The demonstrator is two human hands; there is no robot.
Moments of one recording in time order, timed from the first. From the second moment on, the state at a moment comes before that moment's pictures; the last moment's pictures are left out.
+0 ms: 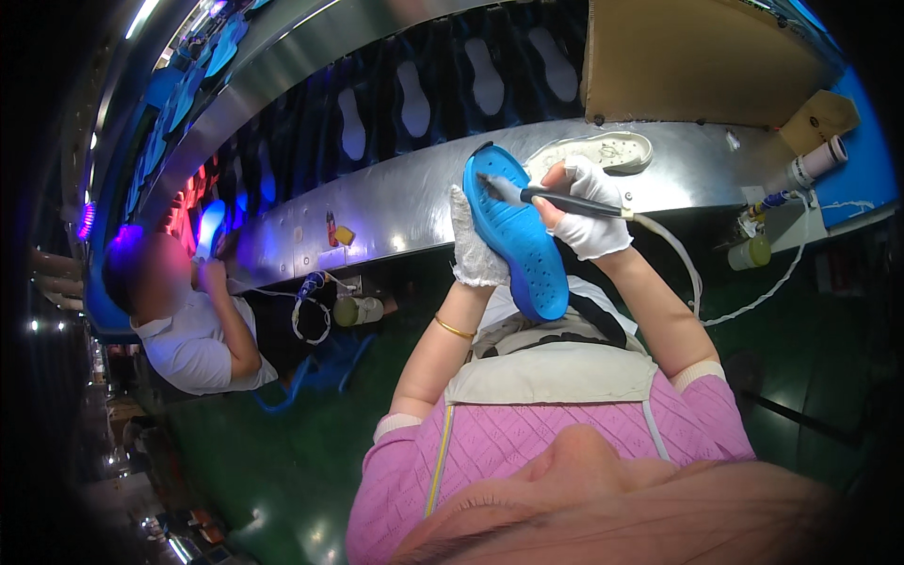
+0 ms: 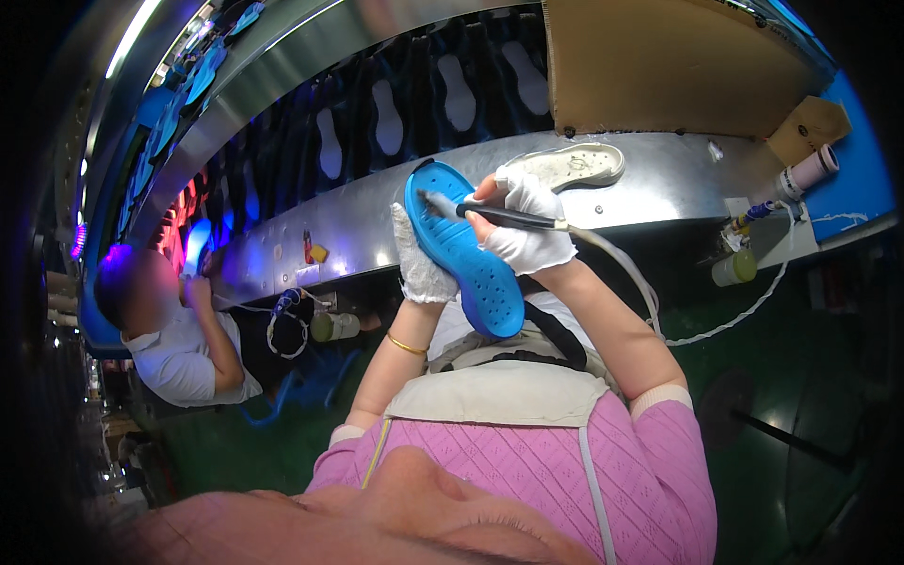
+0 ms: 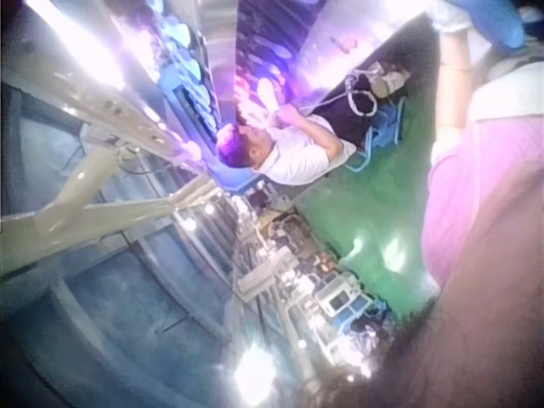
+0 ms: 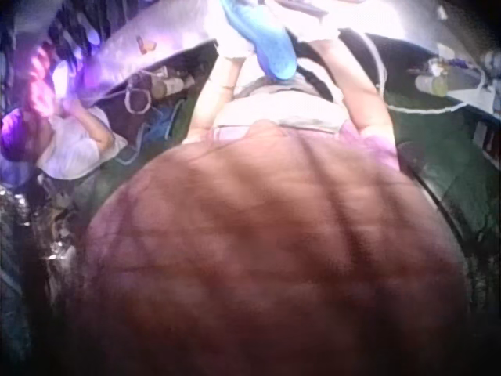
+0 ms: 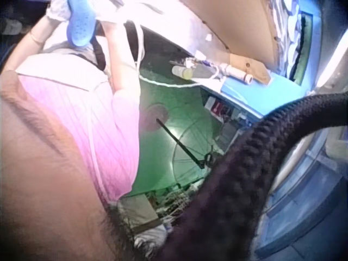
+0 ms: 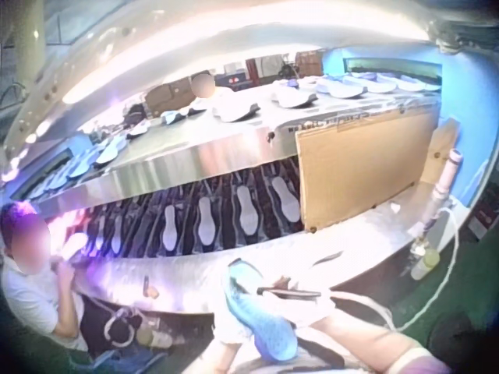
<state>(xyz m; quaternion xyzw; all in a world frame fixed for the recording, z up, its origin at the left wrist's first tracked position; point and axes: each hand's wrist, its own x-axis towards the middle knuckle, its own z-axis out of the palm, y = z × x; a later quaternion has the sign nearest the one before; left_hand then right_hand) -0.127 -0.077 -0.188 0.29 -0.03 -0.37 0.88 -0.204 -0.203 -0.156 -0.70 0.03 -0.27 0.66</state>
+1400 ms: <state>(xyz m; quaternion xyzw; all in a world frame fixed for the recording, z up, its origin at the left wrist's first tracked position) -0.074 -0.092 -0.195 0.15 -0.21 -0.32 0.91 -0.214 -0.201 -0.181 -0.65 0.02 -0.20 0.73</state>
